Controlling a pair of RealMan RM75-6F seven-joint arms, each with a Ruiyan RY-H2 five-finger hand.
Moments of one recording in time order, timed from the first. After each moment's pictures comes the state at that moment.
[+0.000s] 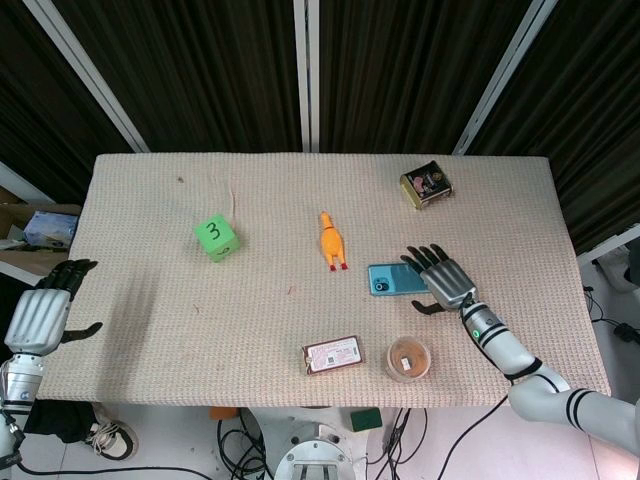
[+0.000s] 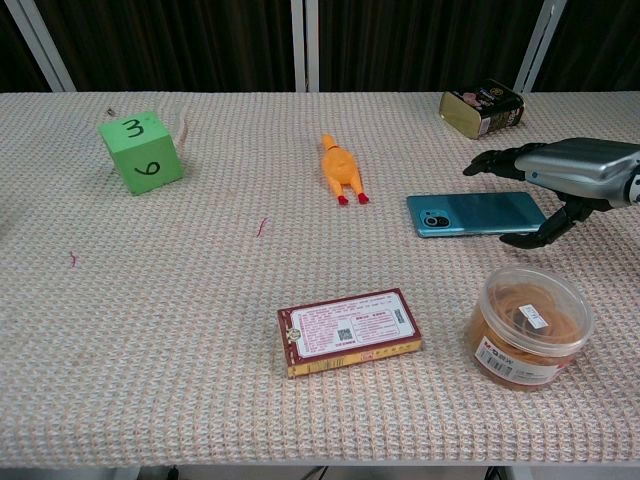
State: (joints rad) left arm -0.19 -1.16 -0.05 -1.49 1.44 1.35 -0.03; right arm 0.67 -1.46 0.05 -1.27 -1.36 0.82 -0.16
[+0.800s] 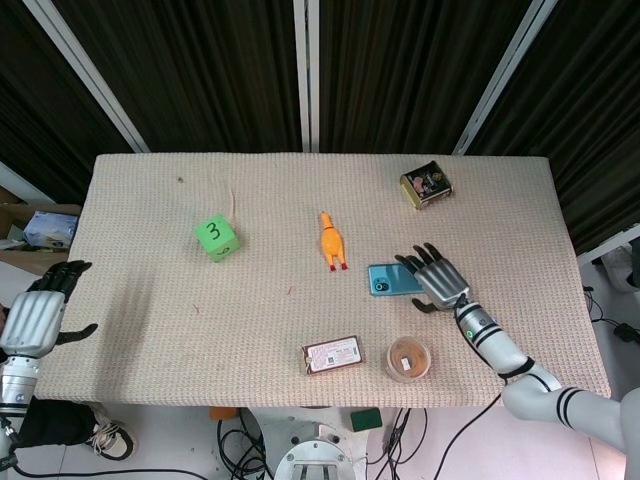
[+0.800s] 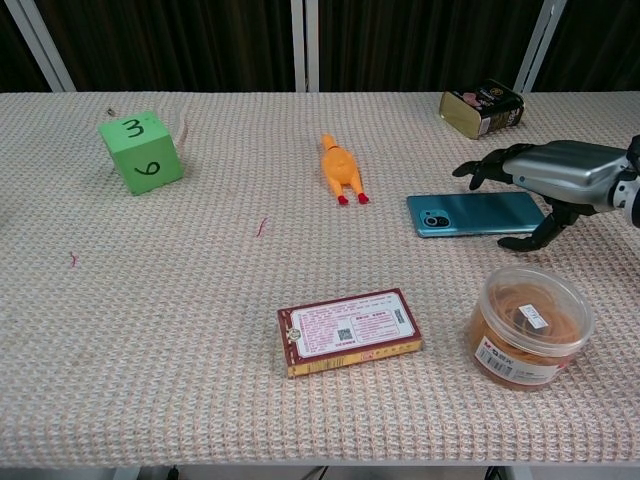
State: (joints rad) left arm -0.18 -1.15 -0.05 -1.48 1.44 1.36 -0.04; right arm 0.68 -1.51 0.05 -1.21 -1.39 0.86 -0.15
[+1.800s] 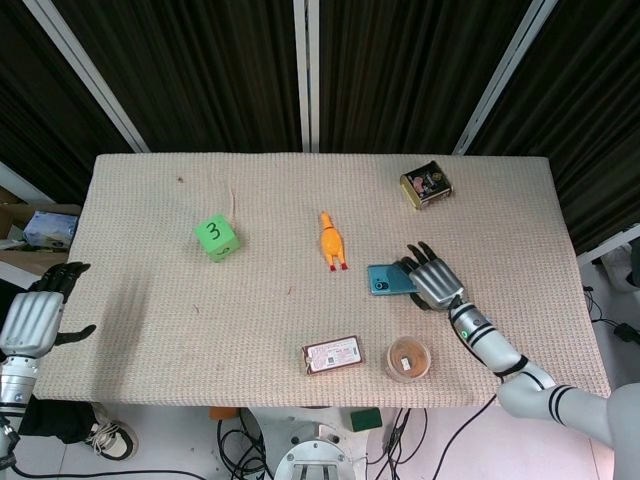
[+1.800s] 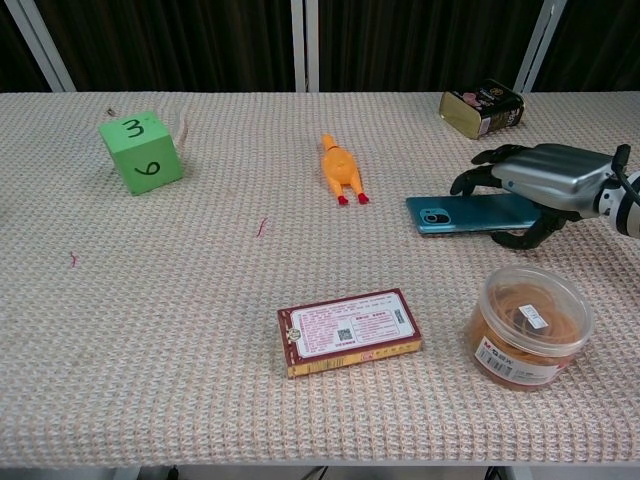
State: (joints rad) left arm -0.18 -1.15 -0.04 -1.47 1.43 1.34 -0.04; right arm 0.69 -1.56 0.03 -1.14 -1.42 0.84 -0.13
